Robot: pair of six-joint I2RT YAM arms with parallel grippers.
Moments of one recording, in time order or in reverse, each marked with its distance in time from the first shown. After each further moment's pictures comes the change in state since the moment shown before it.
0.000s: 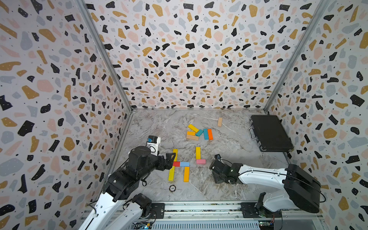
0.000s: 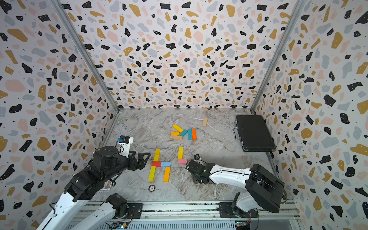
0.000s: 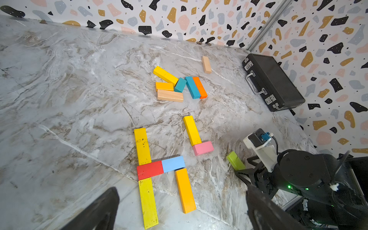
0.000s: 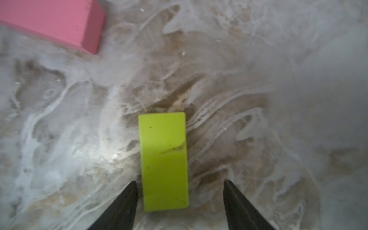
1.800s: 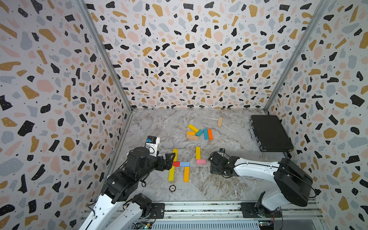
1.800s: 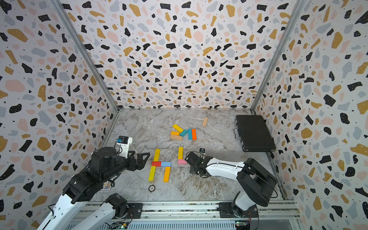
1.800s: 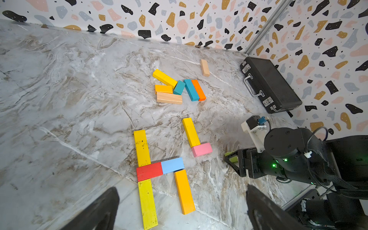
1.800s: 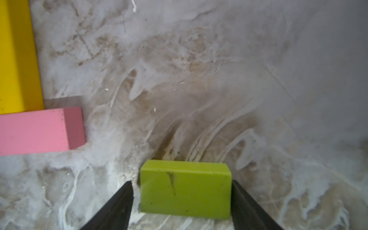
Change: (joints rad) left arm 0.000 -0.016 0.000 0.001 0.000 0.000; right arm -0.103 0.114 0.101 0.062 -0.064 0.274
